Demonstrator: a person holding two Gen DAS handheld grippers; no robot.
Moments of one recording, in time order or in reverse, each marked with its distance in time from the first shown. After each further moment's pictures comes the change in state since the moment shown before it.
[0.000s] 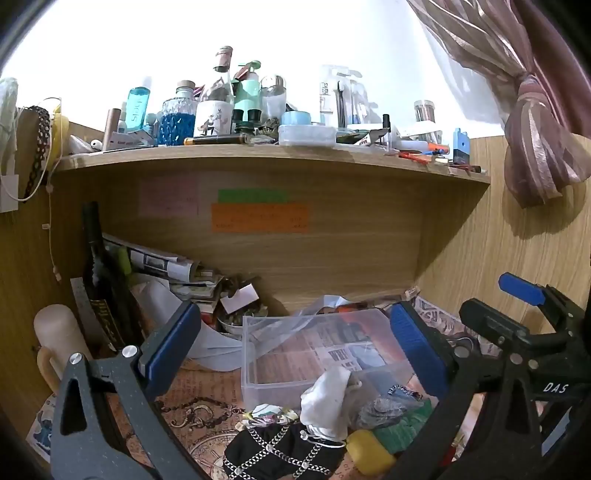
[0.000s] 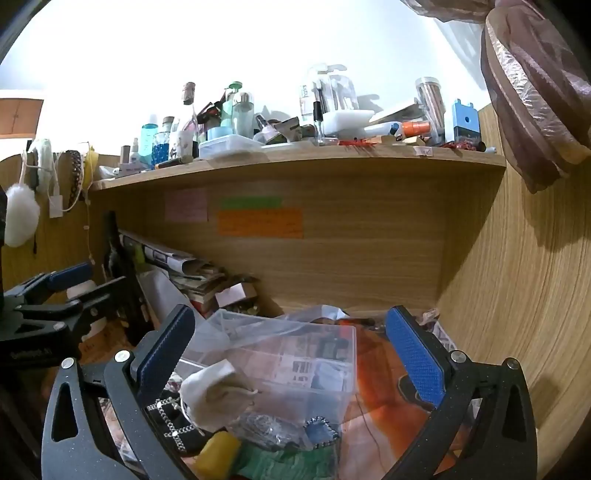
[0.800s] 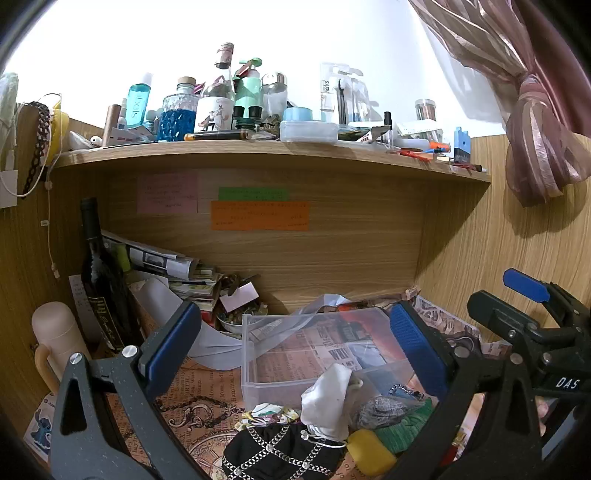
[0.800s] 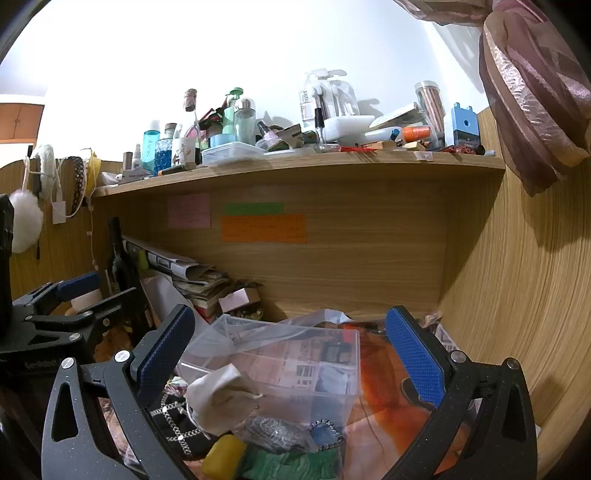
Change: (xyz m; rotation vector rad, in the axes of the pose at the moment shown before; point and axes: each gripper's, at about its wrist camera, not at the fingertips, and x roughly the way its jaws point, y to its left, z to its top) left arm 0.005 0.000 -0.004 -0.009 0.015 -0.009; right arm -0.005 0.004 0.002 0.004 -0.010 0.011
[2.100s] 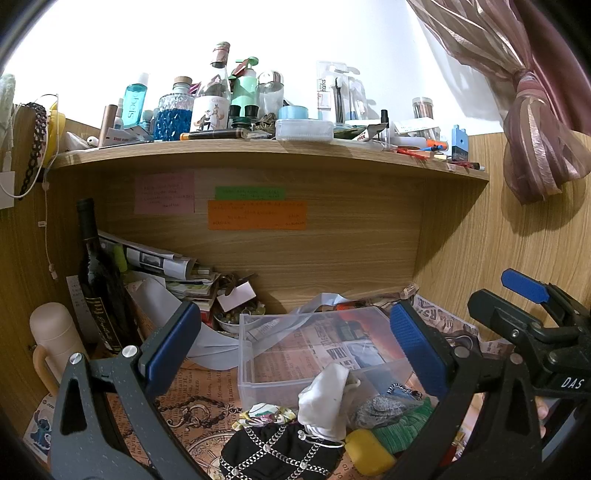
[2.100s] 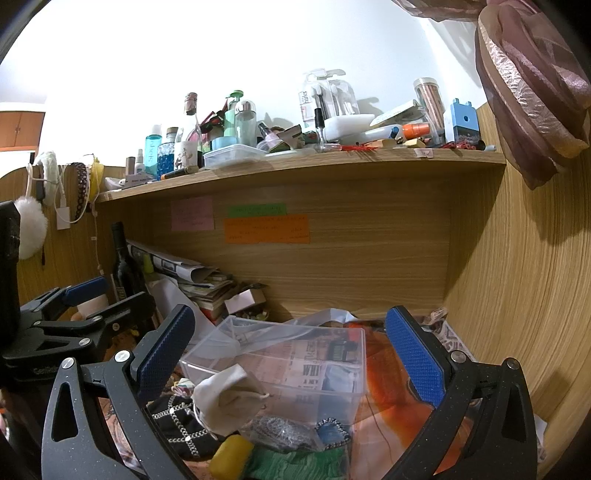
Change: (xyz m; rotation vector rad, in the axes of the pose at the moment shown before) left arm 0.002 -0.001 -0.002 0.005 -0.001 -0.004; right arm -0.002 0.000 -0.001 0.024 -0.002 0.017
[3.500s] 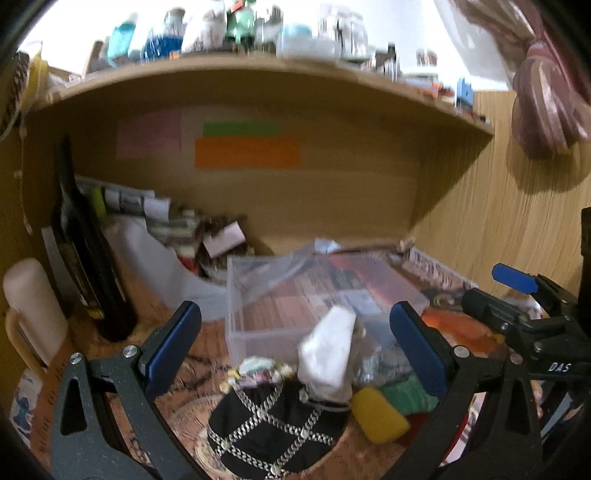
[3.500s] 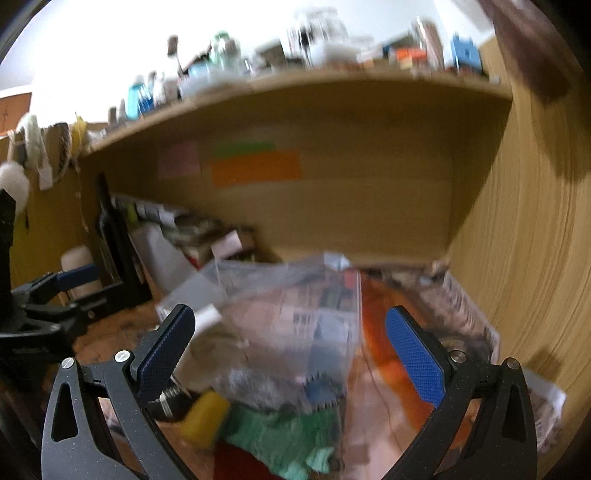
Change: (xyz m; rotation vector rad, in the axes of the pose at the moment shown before) left arm 0.035 0.010 -0.045 -0.016 0.202 -0.059; right arm 0.035 -0.019 -0.043 0.015 0.209 -0.008
